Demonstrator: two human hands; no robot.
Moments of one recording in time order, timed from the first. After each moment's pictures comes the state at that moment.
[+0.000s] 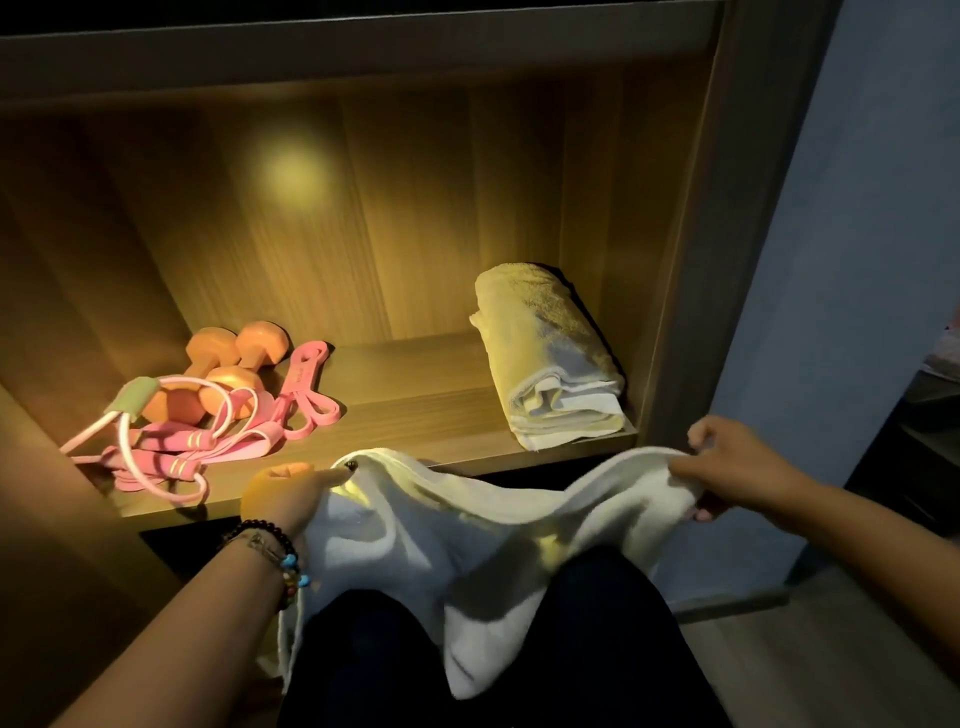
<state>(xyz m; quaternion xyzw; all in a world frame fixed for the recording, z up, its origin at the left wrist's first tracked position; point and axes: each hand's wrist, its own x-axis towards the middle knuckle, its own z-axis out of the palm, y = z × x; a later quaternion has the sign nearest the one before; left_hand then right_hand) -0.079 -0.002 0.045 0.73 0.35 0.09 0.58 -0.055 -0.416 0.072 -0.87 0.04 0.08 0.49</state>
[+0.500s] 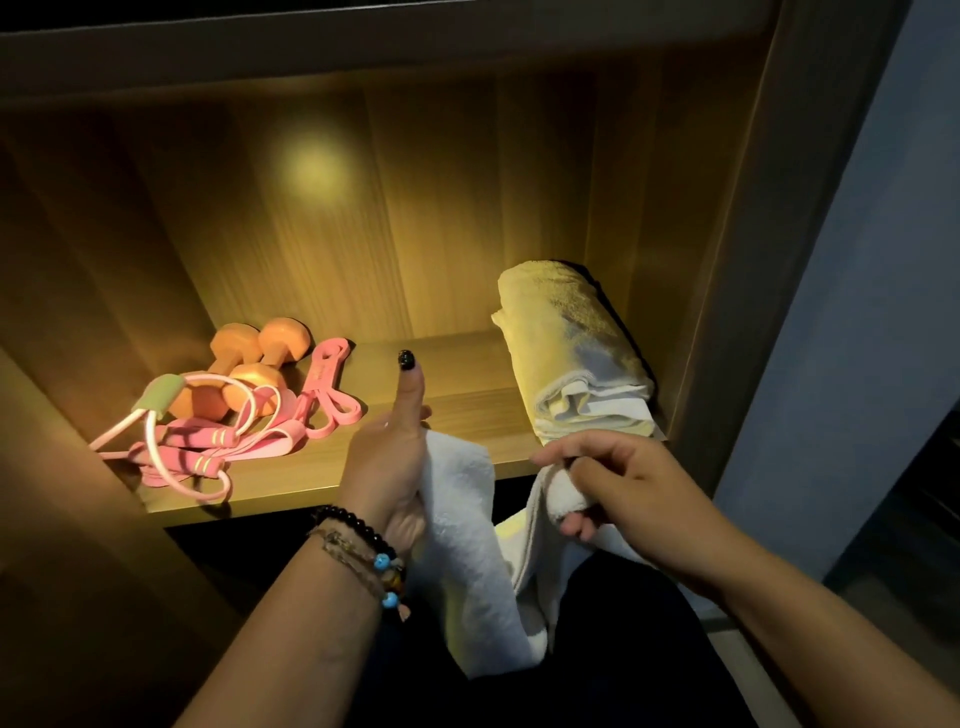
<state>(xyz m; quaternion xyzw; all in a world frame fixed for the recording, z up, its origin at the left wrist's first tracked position) -0.103 -0.101 0.123 0.61 0.20 0.07 0.77 -0.111 -0.295 0.110 -0.71 -0.14 0.12 0.67</state>
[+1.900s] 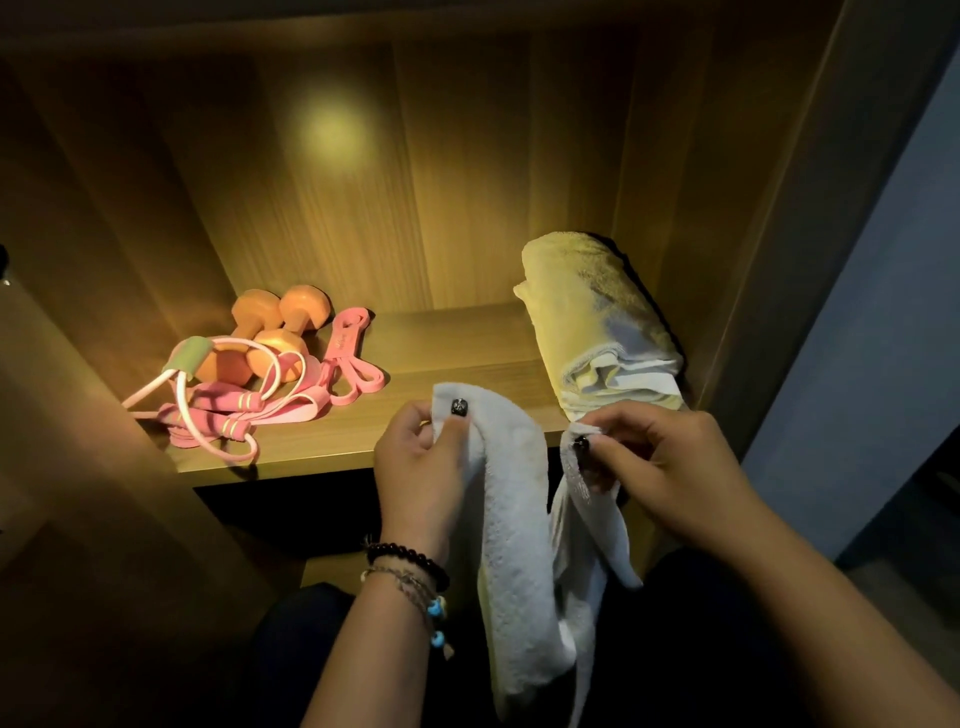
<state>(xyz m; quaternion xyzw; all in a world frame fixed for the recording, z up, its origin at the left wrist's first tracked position) -0.123 -0.095 0.076 0.65 0.16 0.20 0.72 -0.108 -0.292 0.095 -0.84 -0.25 -0.15 0.45</state>
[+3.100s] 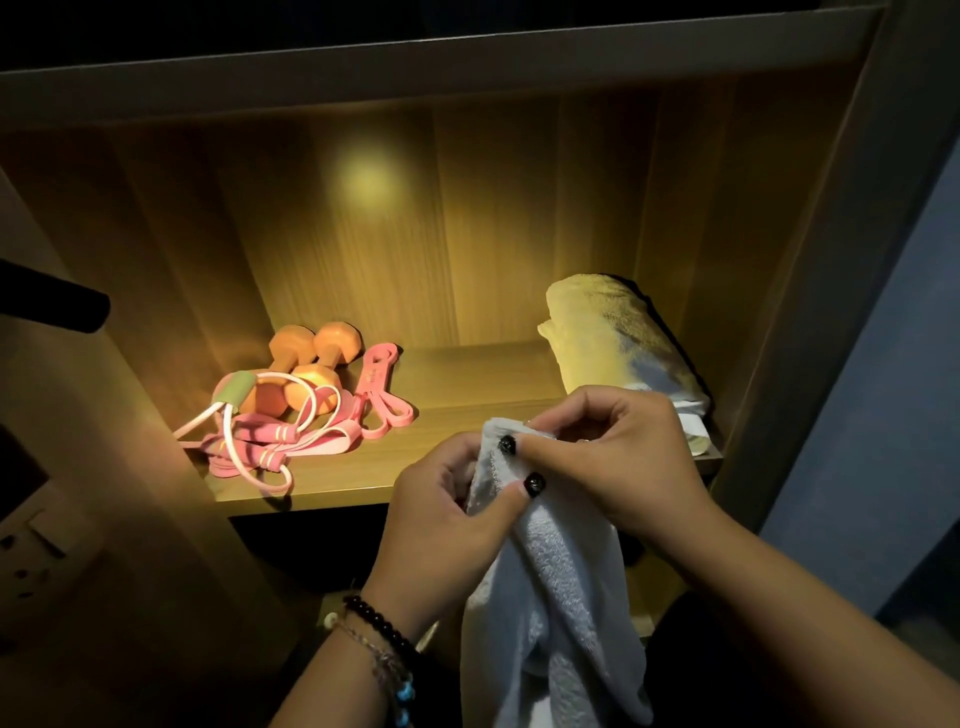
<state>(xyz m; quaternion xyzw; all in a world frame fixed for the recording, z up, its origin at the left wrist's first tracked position) -0.163 -0.075 0.113 0.74 -0.09 0.17 0.64 -0.117 -0.220 0.147 -0.73 -0.20 -0.09 0.64</state>
